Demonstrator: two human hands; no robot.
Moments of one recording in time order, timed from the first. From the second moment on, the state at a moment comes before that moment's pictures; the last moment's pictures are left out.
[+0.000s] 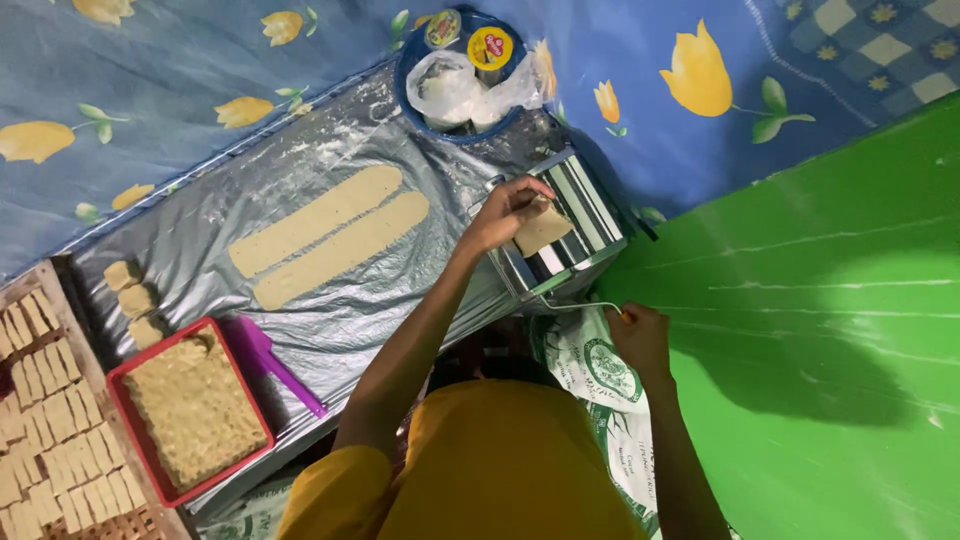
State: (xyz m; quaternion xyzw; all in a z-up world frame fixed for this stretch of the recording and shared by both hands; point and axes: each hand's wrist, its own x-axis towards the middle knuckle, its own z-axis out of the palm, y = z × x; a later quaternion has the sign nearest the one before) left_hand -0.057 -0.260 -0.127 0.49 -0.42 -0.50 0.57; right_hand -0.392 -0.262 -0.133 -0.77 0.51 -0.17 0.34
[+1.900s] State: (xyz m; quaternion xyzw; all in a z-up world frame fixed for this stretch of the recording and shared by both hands) left_hand -0.136 -0.201 -0.296 0.32 0.12 -0.50 0.79; right_hand -0.400 -0.249 -0.108 -0.66 0.51 0.13 0.54
